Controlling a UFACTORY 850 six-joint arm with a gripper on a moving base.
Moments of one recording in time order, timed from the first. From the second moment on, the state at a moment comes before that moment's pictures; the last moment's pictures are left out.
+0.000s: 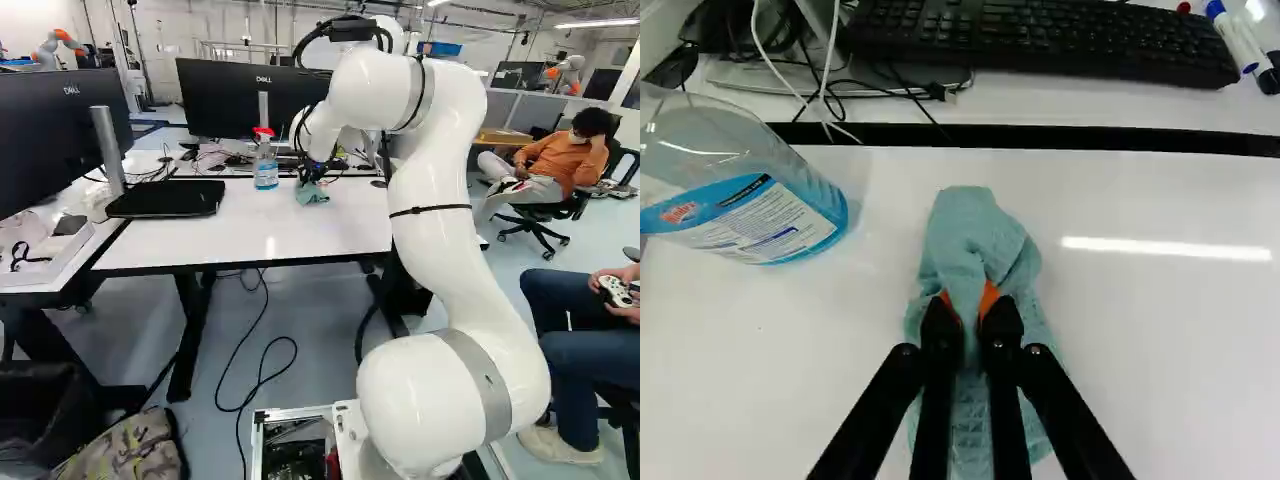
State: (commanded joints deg) arm 6.3 -39.6 -87.9 1.7 -12.0 0.0
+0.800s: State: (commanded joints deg) arm 6.3 -39.6 -87.9 1.7 -15.6 0.0
